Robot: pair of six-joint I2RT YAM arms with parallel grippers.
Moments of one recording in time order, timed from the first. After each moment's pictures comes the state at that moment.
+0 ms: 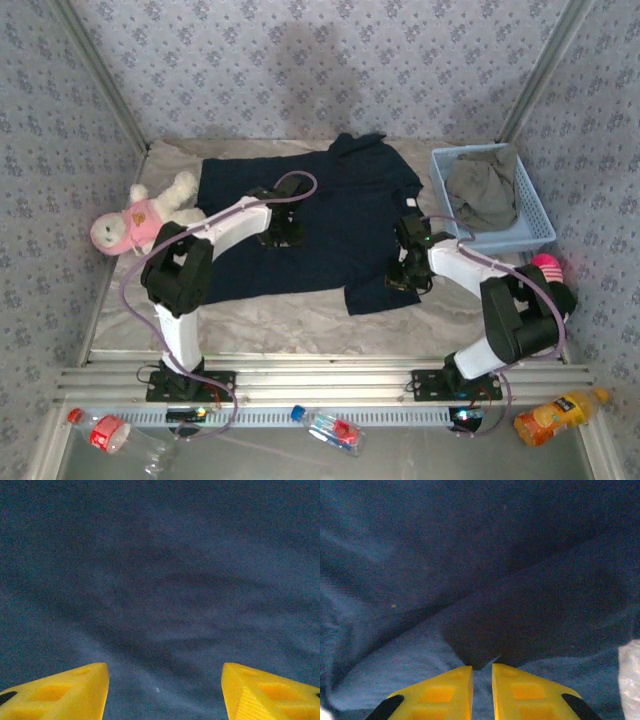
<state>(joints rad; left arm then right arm) -0.59 1.93 1.43 -0.82 -0.10 -0.56 0.37 1.51 0.80 -0.64 -0.14 0.52</state>
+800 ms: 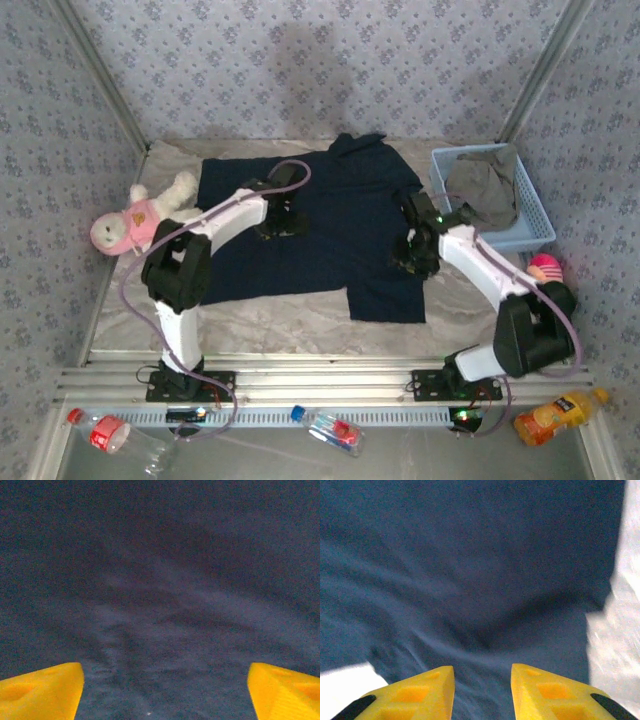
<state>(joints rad) -0.53 1.91 1.50 -0.83 -0.08 -0.59 0.34 1.46 1.06 -0.87 -0.07 0.58</state>
